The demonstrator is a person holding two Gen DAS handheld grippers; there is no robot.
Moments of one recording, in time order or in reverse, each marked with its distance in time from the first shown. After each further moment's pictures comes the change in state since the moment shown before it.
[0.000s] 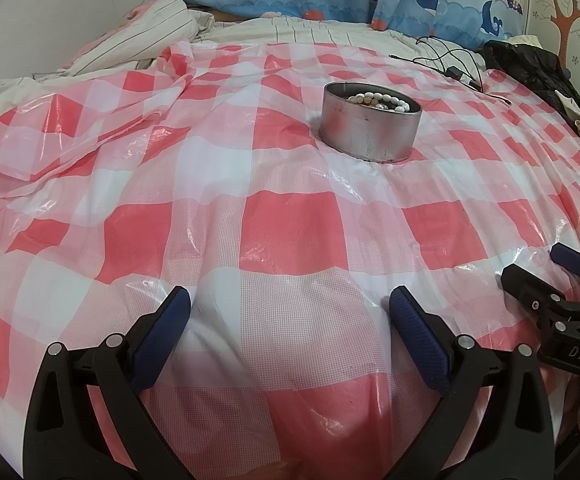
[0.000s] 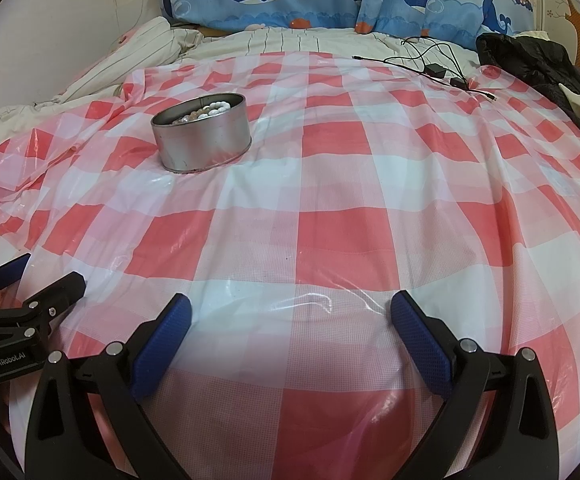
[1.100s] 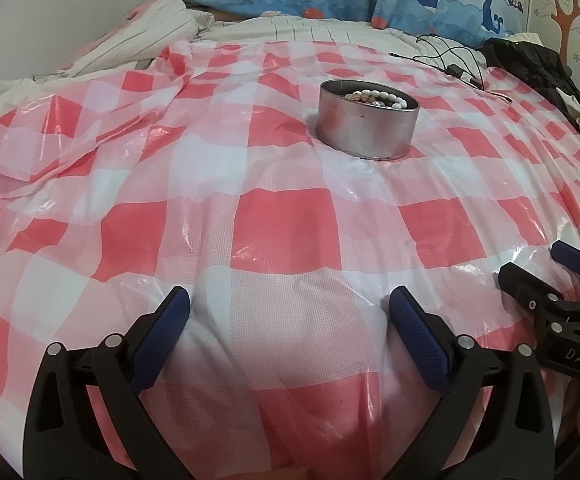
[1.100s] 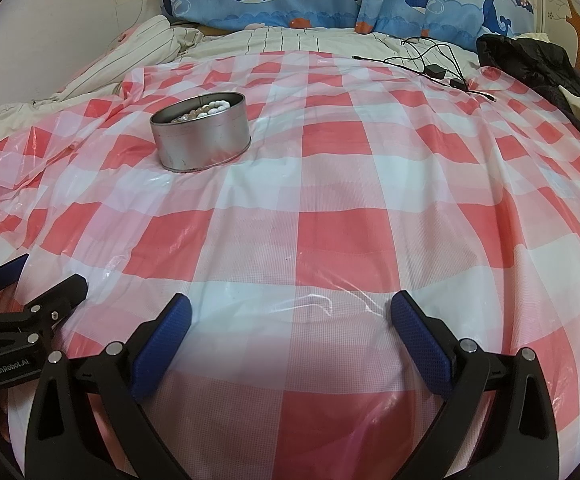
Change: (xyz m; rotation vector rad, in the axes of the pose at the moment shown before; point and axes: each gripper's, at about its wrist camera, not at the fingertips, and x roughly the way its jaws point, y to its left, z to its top) left arm 0.001 -0.002 -0.004 0.012 0.000 0.011; right arm 0.001 0.001 0.001 -0.003 0.001 -0.002
